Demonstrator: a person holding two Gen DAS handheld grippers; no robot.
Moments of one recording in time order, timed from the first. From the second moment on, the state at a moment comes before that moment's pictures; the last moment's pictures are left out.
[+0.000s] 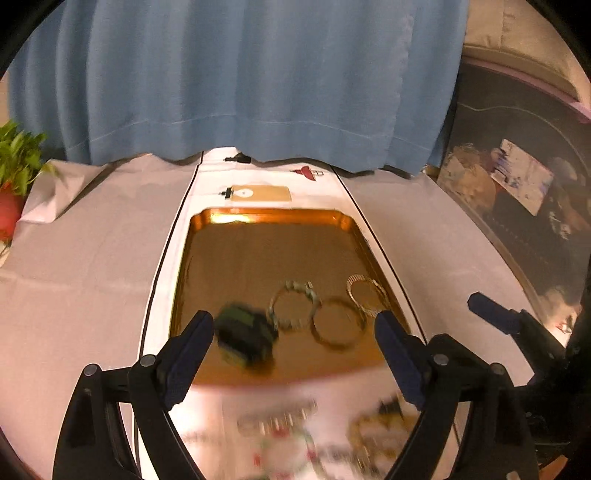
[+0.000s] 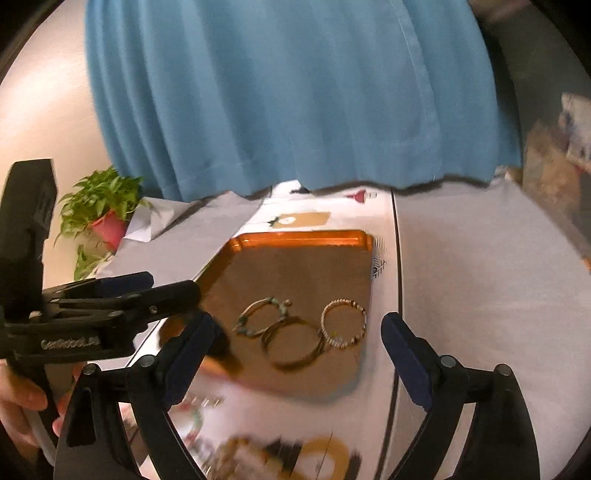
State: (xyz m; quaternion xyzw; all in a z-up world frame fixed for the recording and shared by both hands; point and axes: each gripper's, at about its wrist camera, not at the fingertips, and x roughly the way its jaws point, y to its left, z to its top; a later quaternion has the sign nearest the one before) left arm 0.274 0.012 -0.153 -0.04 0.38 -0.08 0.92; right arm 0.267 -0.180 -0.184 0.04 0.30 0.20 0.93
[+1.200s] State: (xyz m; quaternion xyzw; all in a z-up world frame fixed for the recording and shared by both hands) left arm 0.010 0.037 -0.130 -0.07 0.31 -0.04 0.95; right arm 0.000 -0.210 -0.161 -0.01 0.22 0.17 0.96
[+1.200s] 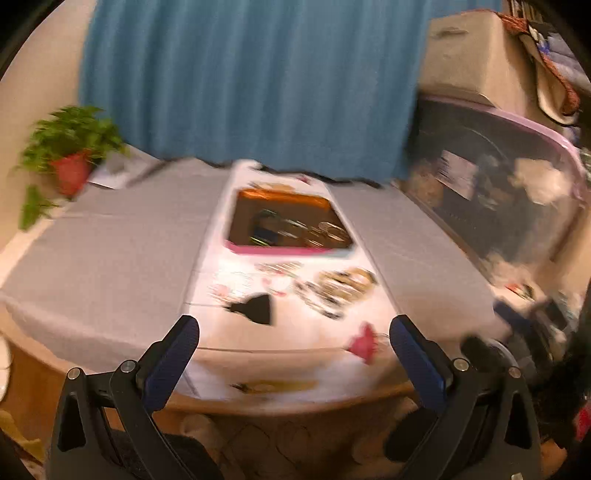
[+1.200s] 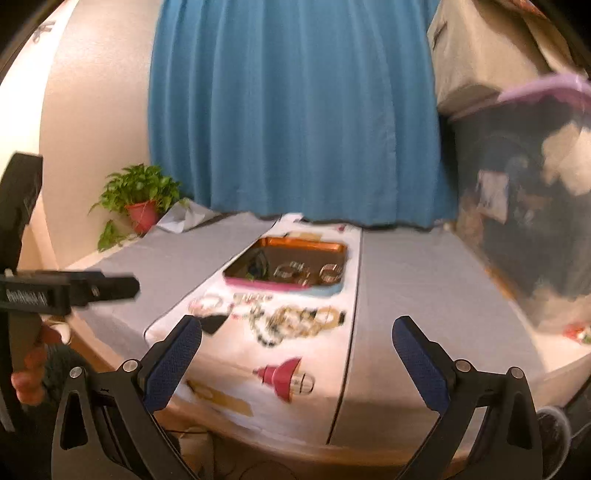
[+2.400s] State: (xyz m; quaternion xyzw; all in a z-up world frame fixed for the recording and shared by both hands) left arm 0.174 0.093 -0.237 -0.01 0.35 -0.07 0.94; right arm 0.205 -0.170 -0.266 -0.04 0.39 0.18 0.90
